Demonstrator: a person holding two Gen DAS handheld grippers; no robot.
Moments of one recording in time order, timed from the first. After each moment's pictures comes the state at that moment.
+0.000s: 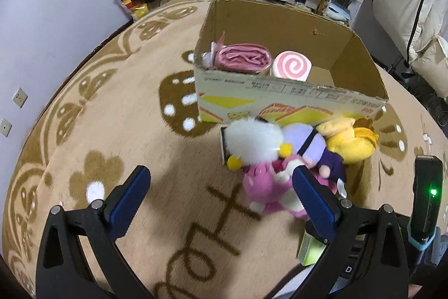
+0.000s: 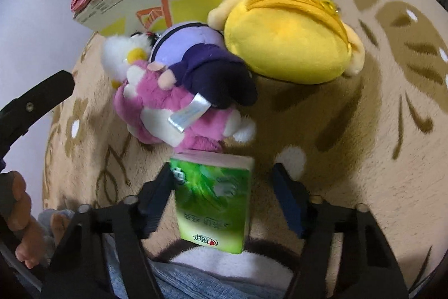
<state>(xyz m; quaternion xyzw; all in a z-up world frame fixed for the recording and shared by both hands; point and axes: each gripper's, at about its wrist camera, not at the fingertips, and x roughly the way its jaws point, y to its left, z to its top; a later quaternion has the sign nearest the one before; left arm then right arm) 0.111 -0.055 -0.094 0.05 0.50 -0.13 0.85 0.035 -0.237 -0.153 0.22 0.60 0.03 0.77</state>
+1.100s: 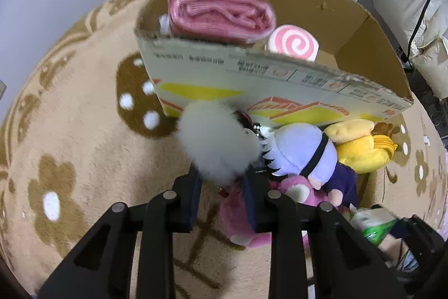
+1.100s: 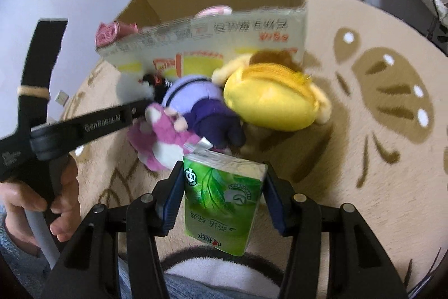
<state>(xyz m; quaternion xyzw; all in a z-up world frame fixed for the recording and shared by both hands) 0.145 -0.079 -0.140 0.04 0.54 -0.16 0.83 0.023 -0.249 -0.093 0.18 0.50 -0.01 0.84</state>
